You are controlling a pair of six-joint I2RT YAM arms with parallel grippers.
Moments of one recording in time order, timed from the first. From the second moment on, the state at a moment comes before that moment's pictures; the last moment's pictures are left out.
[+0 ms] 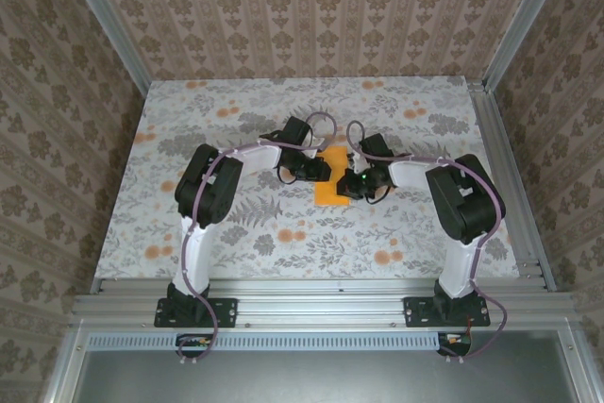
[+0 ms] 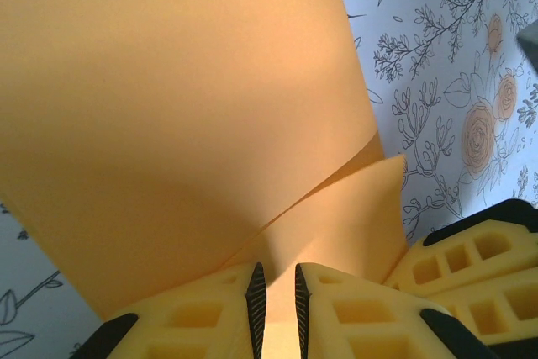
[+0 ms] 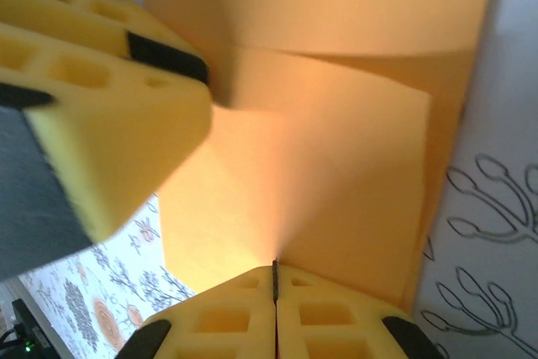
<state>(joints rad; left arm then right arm) -0.60 2.17 1.46 -0.39 0.57 -0.30 0.35 1.89 1.01 -0.24 -0.55 0.52</state>
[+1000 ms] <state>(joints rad) -0.60 2.19 1.50 -0.44 0.59 -0.27 0.31 1.68 0.77 -0.22 -0.49 0.48</state>
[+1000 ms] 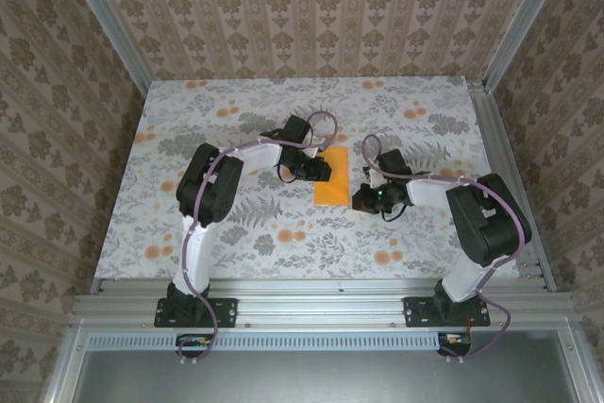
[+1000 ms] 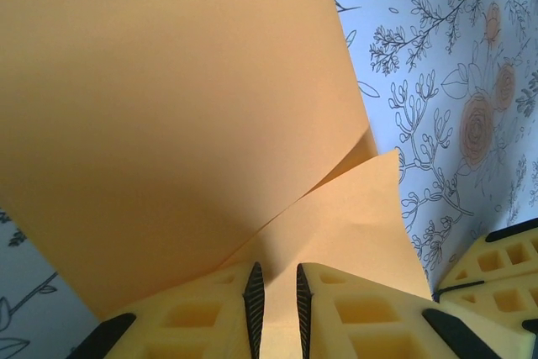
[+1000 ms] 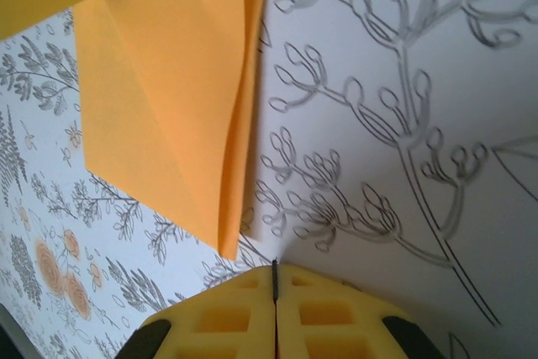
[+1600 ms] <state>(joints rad) -0.60 2.19 1.55 -0.50 0.61 -0.28 0.31 1.73 0.97 -0.20 -0.51 0.56</state>
